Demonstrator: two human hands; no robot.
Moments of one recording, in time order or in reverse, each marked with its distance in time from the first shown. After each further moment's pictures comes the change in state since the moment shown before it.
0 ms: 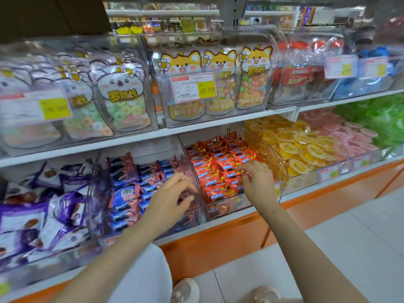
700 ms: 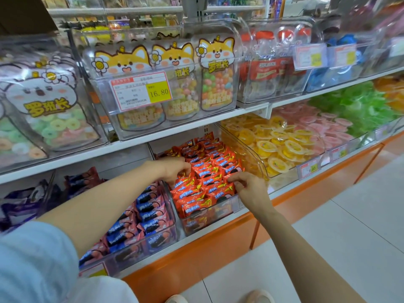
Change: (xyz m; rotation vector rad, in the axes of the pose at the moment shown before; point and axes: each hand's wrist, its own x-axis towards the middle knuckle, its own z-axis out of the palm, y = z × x) left_hand 0.174 -0.029 0.044 0.559 -0.836 0.029; right_hand 0.004 0.054 -0.002 0.267 -0.152 0.282
